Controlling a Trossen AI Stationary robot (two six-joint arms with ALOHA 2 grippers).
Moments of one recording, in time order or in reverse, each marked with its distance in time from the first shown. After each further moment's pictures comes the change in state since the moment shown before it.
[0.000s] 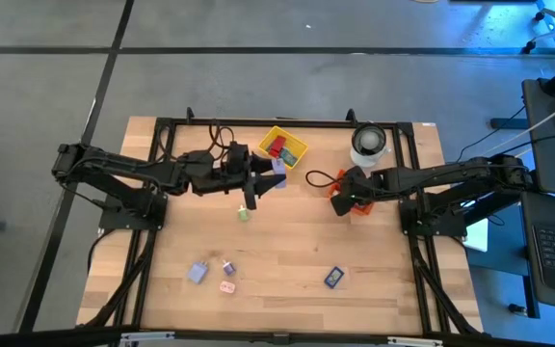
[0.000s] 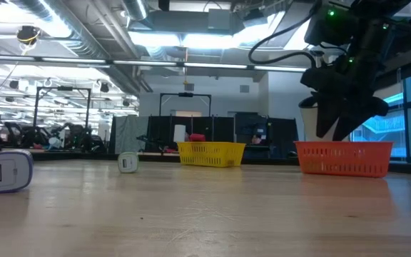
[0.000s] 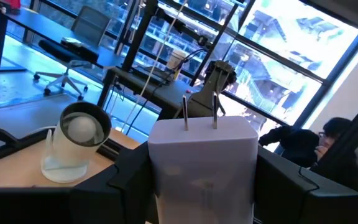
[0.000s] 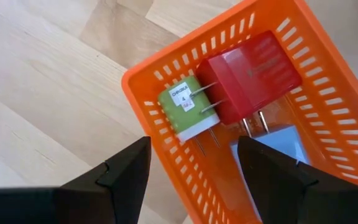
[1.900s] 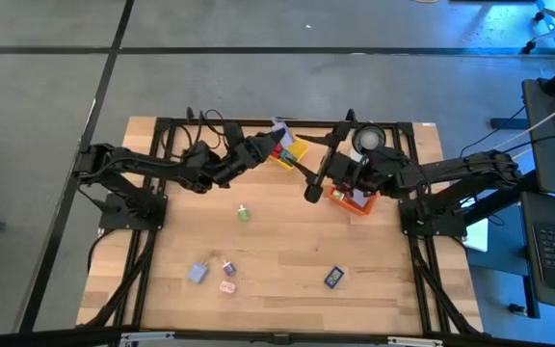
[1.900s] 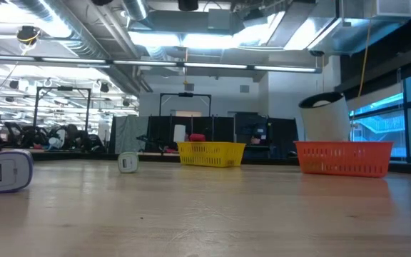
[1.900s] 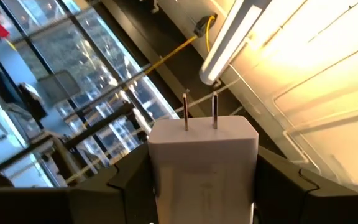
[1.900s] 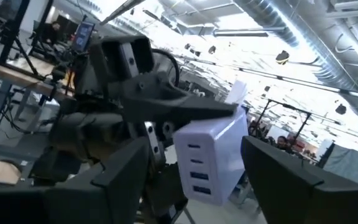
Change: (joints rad) left arm 0.106 0.203 -0.001 0.713 -0.108 -0.391; right arm 0.137 0.096 0.409 1.162 0.187 -1.548
